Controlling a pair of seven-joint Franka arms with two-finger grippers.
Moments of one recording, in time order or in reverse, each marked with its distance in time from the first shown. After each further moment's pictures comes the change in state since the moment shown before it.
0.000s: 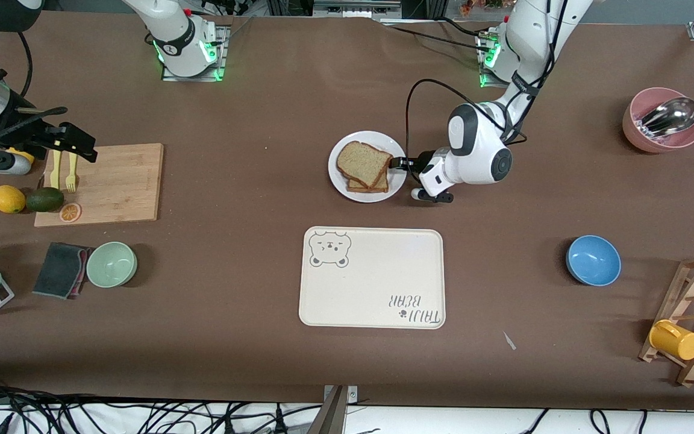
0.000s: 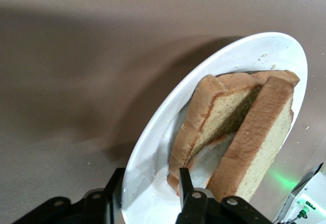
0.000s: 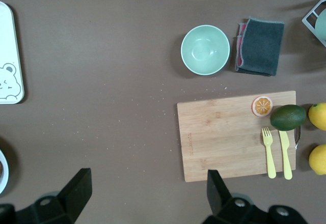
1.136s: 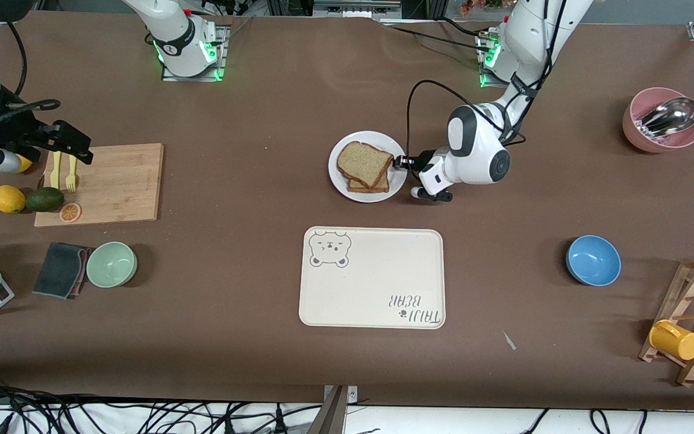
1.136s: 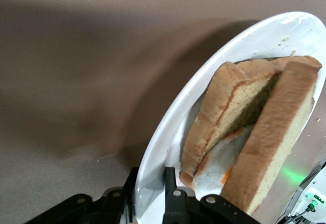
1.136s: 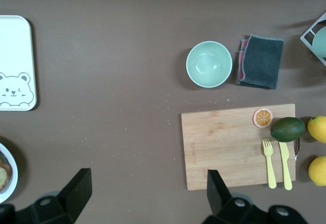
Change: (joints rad) left arm 0.002 0.018 -0.002 -0.011 -0.003 -0.001 0.039; right arm 0.010 0.020 0.010 0.081 0.005 -0.017 -0.005
